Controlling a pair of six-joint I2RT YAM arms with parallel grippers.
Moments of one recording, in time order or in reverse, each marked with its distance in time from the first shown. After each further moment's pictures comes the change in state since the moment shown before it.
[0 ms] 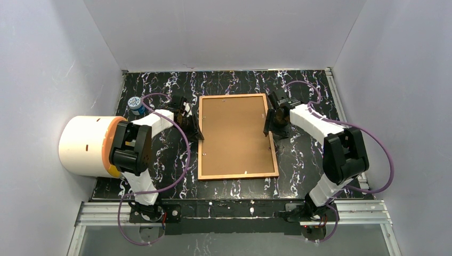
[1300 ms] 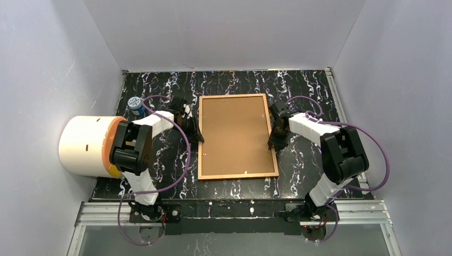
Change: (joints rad) left arm 0.000 0.005 -0.028 0.027 0.029 -0.001; right arm -0.003 0.005 -0.183 0.085 -0.016 0.145
